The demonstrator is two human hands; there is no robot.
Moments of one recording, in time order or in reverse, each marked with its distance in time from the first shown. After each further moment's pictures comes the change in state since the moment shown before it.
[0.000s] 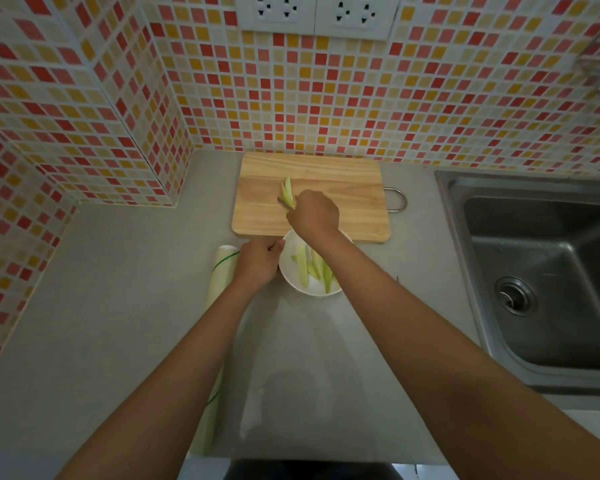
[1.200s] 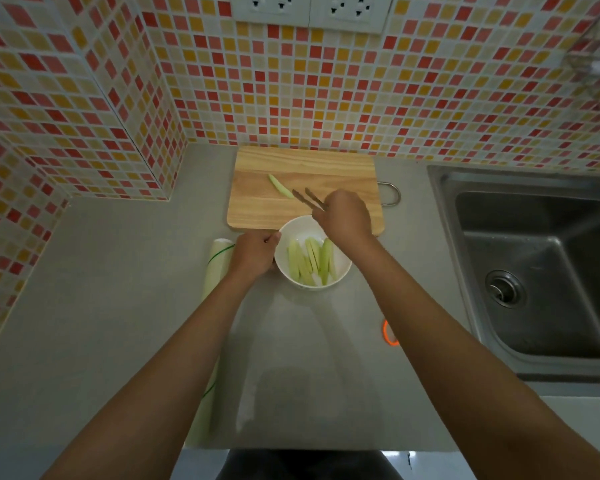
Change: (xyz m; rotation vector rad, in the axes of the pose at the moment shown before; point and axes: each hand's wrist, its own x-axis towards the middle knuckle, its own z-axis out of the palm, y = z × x) left_hand 0.001 0.004 0.000 0.020 0.008 0.014; right_hand -0.030 0.045 -0.026 0.100 0.086 -0.001
